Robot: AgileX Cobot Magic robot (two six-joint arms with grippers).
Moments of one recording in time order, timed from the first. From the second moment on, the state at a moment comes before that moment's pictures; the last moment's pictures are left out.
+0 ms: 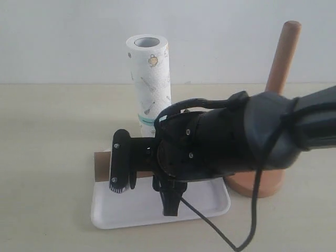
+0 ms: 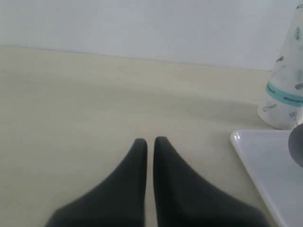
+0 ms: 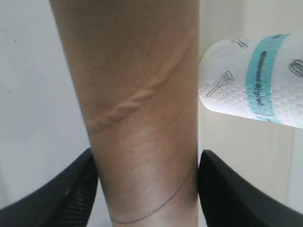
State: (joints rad) left arm -0.01 0.00 0.00 0.03 0.31 -0.14; right arm 0.98 1.86 -1.08 -0.98 0.51 0.14
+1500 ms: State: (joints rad) left arm -0.01 0.00 0.00 0.03 0.31 -0.14; right arm 0.97 1.96 -1.18 -0.96 0.57 0.15
